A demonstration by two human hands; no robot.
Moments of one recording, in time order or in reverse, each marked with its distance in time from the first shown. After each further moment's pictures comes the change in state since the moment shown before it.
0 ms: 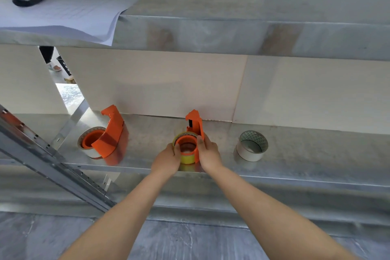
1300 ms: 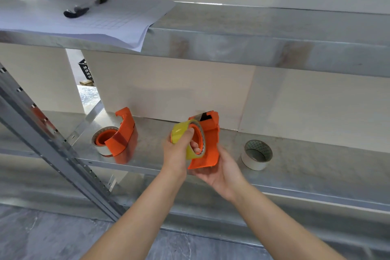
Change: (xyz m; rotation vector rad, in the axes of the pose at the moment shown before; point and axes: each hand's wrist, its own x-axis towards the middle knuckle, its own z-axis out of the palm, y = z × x) left_hand -0.071 0.073 -0.059 -1.449 0.209 -0.049; right_hand -0.069 -0.029 -0.042 1.061 -0.443 0.231
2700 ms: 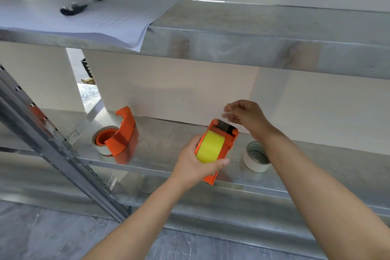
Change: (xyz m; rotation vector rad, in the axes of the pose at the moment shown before) left_hand -0.012 -0.013 -0.007 0.593 -0.418 0.190; right_hand 0.051 -0.130 -0.012 -0.867 0.172 -0.479
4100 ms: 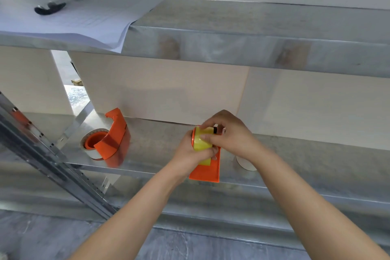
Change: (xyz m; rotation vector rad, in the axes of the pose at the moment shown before) left_hand 0.031 -0.003 0.010 -0.225 -0.144 -0.063; right_hand -0.069 -0.033 0.028 -0.535 -0.153 -0.202
